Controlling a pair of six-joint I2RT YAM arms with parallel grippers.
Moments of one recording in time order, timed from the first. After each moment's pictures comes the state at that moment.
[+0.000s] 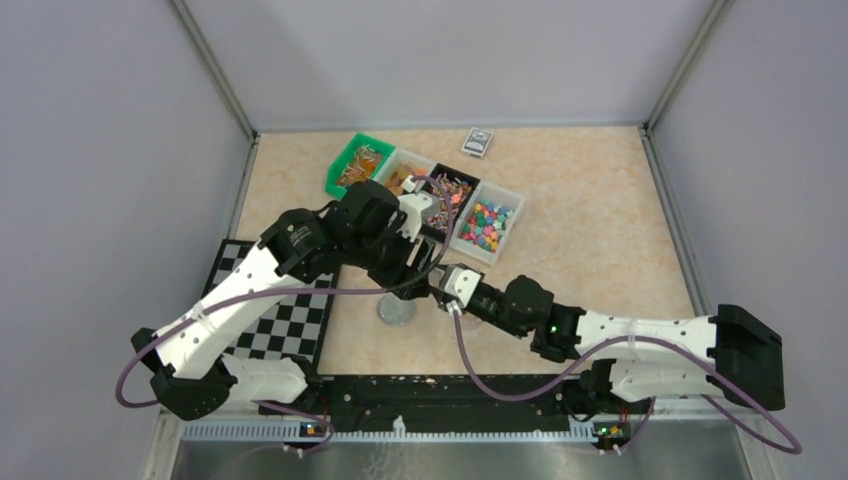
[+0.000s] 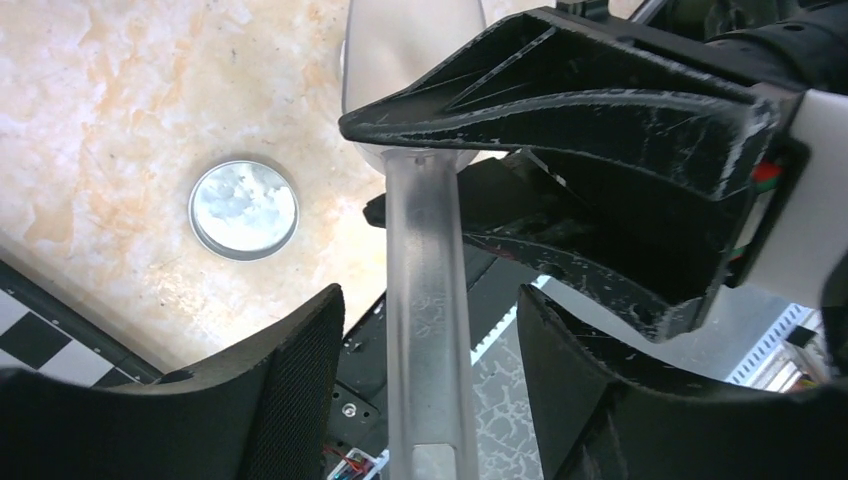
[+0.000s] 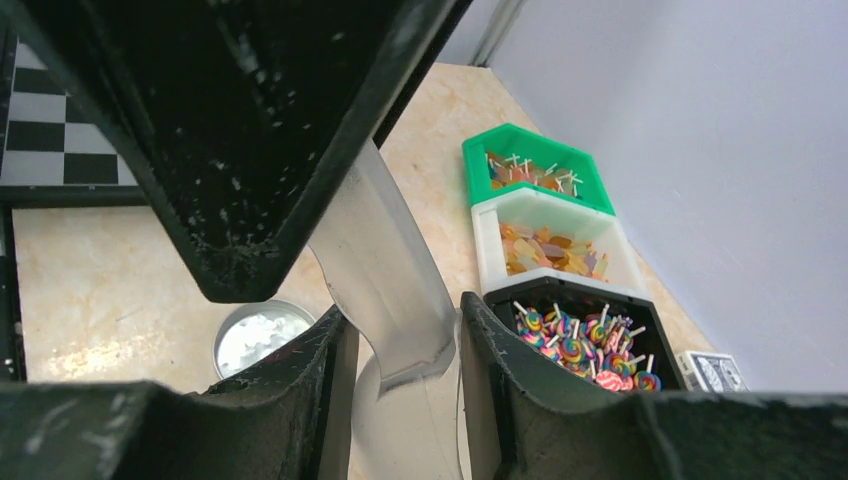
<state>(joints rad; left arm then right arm) -0.89 1.24 1.53 -1.16 0.21 -0.28 1.23 1.10 0.56 0.57 0.18 -0.44</state>
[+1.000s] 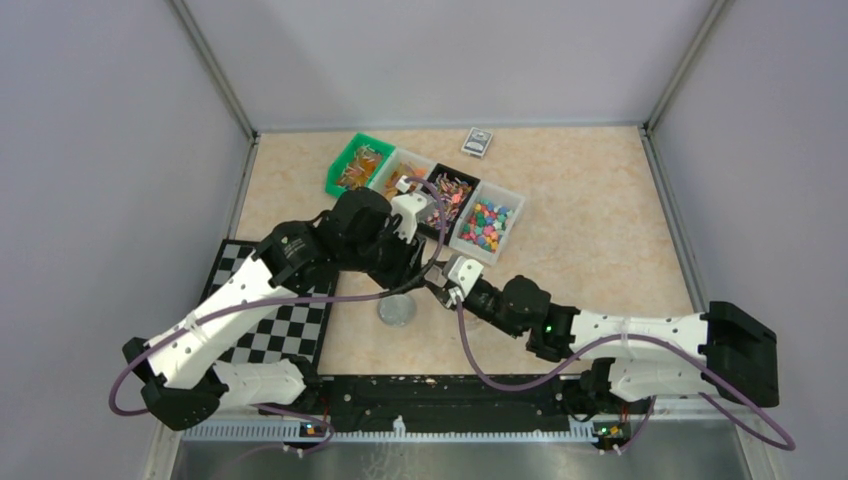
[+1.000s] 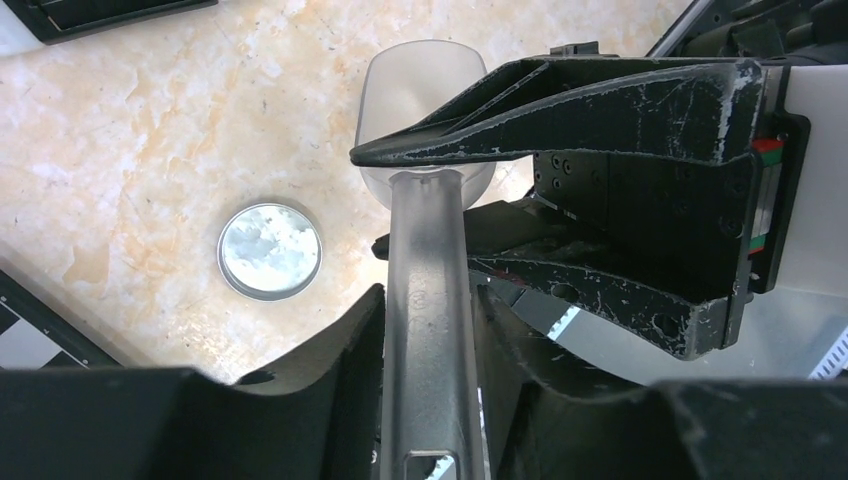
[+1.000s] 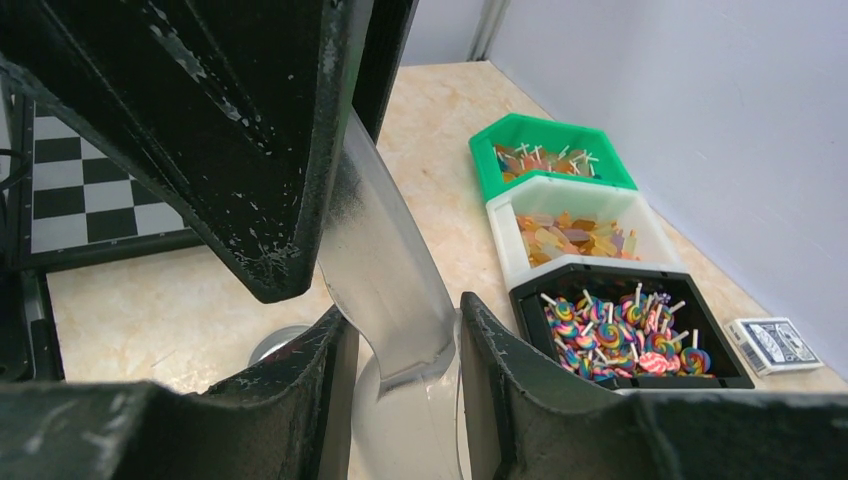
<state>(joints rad) -0.89 1.16 1.41 -1.01 0.16 -0.25 1.23 1.14 0.56 0.63 0.23 -0.29</state>
